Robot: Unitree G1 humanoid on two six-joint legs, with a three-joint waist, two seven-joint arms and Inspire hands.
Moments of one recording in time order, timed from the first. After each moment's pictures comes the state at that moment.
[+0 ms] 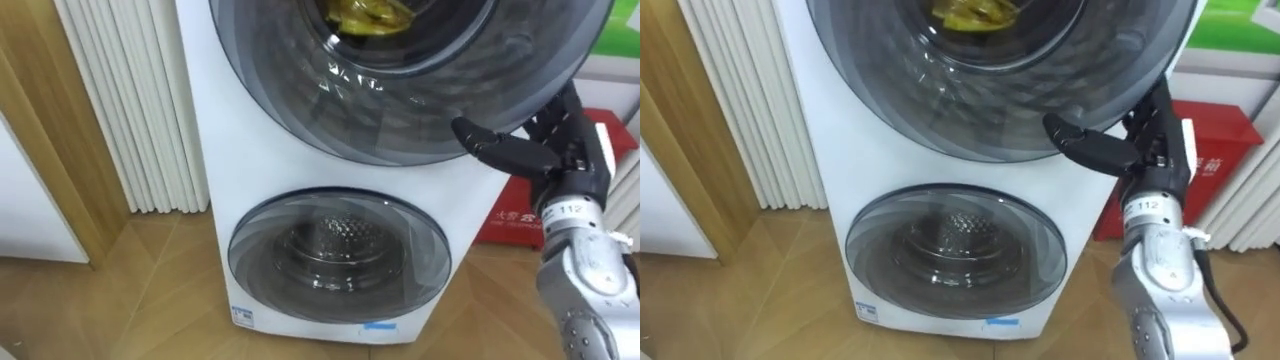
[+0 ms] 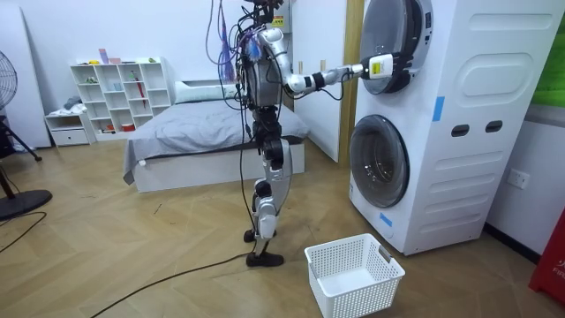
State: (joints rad) left arm 0.26 0.20 0.08 1.01 0.28 0.14 0.18; right arm -0.33 -0.36 -0.05 0.07 0.36 0.05 -0.33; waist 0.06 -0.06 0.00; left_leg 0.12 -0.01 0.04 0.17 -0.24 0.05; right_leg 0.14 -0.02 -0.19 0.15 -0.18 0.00
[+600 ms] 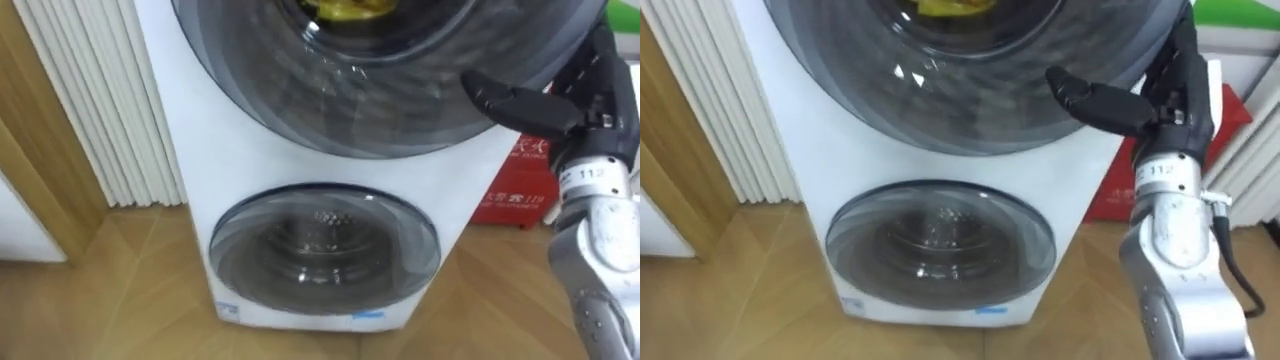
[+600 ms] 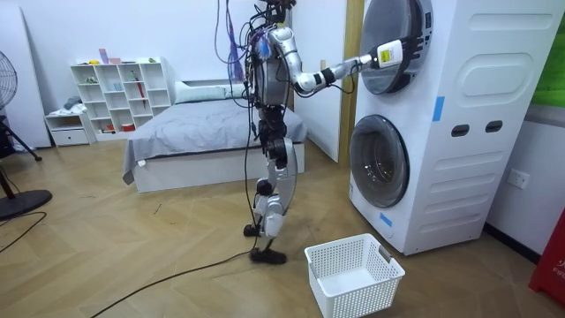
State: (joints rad) left arm 0.25 0.23 0.12 1.04 0.38 0.13 0.19; right arm -0.39 -0.38 0.00 -0.11 0.35 0.04 -0.34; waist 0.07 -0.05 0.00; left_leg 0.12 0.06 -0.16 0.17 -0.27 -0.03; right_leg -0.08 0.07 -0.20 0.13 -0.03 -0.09
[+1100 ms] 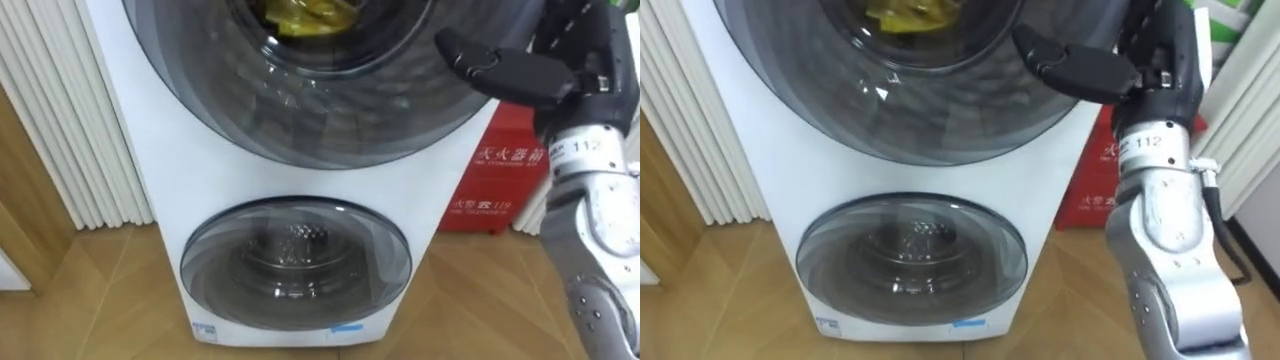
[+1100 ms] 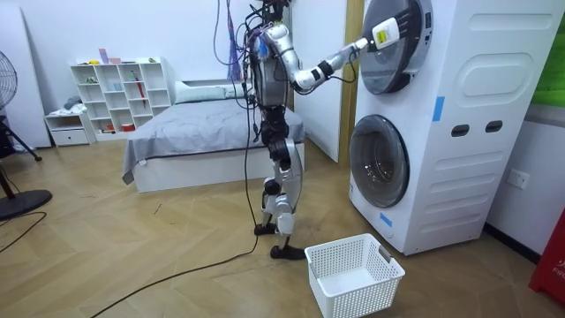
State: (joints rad) left arm 0.24 0.22 0.02 1.04 0.35 0.15 0.18; right arm -0.34 -0.34 -0.02 -0.23 0.38 0.06 -0.27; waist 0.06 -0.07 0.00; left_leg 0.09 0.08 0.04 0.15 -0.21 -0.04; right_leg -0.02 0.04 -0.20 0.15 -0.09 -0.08
